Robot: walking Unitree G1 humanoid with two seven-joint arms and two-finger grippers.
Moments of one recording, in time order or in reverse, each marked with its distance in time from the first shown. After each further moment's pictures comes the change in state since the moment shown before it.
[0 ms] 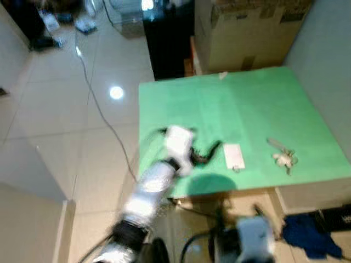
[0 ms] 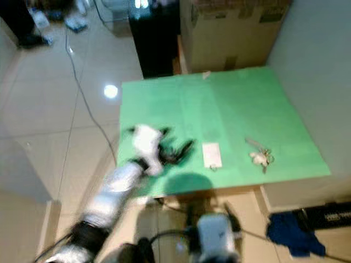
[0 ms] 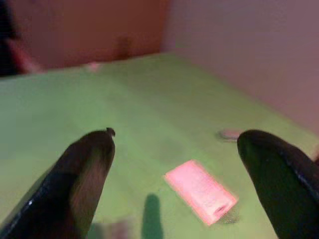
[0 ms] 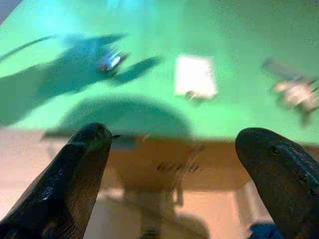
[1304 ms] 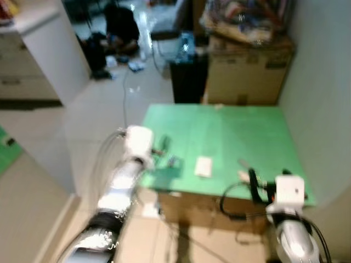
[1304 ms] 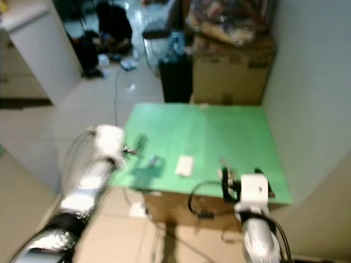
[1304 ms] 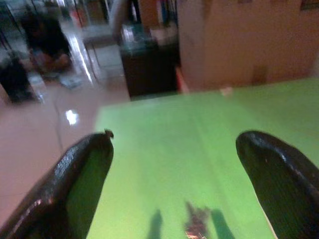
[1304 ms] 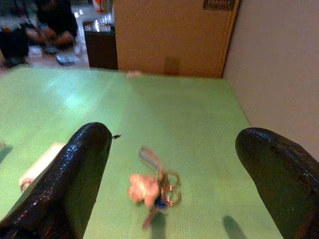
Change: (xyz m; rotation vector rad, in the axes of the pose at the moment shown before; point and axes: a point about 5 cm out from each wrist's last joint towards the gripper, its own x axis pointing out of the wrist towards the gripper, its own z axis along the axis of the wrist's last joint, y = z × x) left arm -0.035 0.082 -0.023 0.110 0.107 0.443; right arm 0.081 -0.058 -0.001 0.086 -0.094 -0.078
